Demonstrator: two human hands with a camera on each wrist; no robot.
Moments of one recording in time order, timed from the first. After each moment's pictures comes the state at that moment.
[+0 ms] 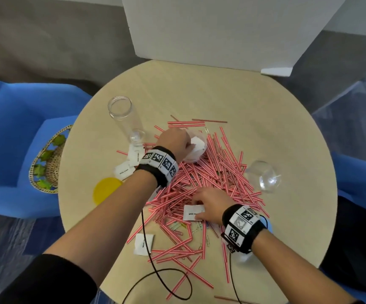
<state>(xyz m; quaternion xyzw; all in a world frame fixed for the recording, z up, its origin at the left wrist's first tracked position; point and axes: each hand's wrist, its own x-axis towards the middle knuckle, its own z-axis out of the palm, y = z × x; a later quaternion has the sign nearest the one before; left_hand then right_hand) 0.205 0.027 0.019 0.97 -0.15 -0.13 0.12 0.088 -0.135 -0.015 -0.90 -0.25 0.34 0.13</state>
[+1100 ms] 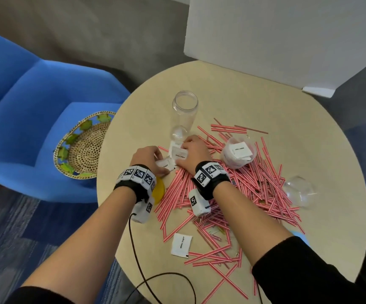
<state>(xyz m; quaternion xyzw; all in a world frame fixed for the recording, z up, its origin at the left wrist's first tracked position) 0.147 0.218 -0.050 0.92 0.16 -0.21 0.28 0.189 0.058 -0.046 -0.95 -0.09 0.18 0.23</state>
